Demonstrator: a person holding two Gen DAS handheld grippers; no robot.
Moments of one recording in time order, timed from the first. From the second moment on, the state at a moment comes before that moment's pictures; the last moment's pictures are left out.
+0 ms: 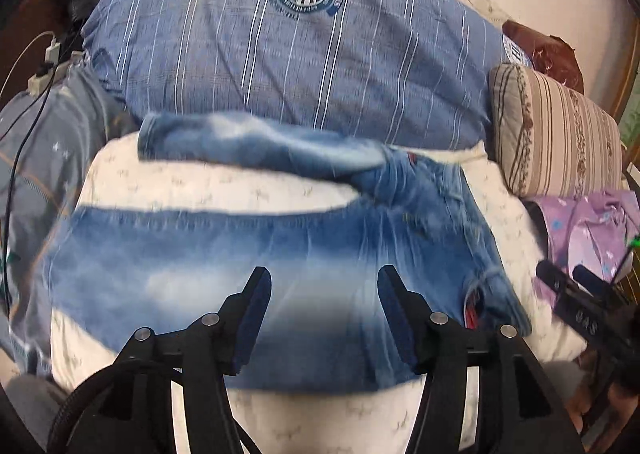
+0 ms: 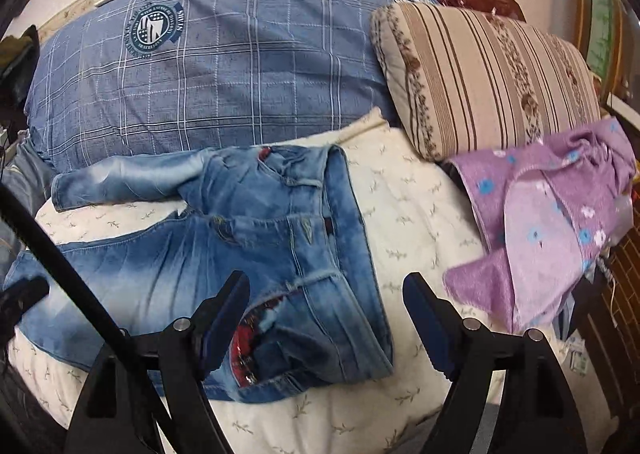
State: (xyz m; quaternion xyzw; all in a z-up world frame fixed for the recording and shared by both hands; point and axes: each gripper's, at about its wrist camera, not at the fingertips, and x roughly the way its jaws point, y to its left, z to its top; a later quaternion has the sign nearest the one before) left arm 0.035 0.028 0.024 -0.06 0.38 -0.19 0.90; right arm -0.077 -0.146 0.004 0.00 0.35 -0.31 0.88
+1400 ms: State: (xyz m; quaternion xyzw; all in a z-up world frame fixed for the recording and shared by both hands) left arm 0.232 0.001 -0.024 -0.18 0.43 -0.25 0.85; right arm 0.050 -0.245 0.014 0.13 0.33 -0.19 0.91
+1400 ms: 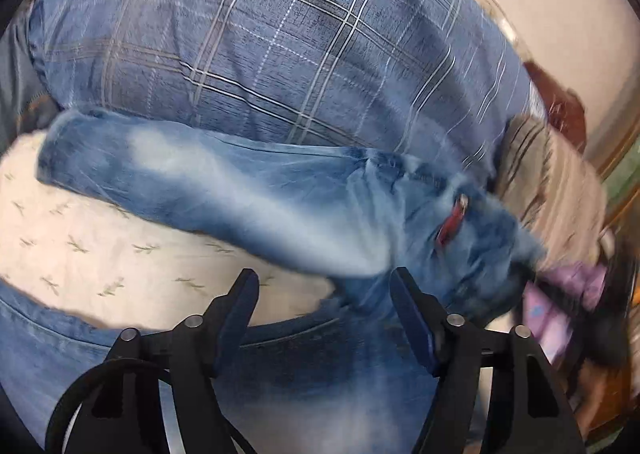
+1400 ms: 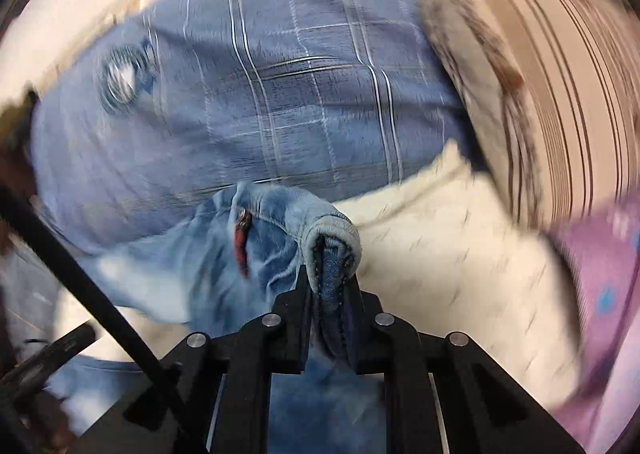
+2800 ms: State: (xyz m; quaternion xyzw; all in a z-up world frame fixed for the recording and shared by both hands) left arm 0.114 0.047 -0.110 -0.24 0.54 -0.16 0.79; right arm -0.065 -0.237 -0.074 0.22 0.47 -0.17 0.84
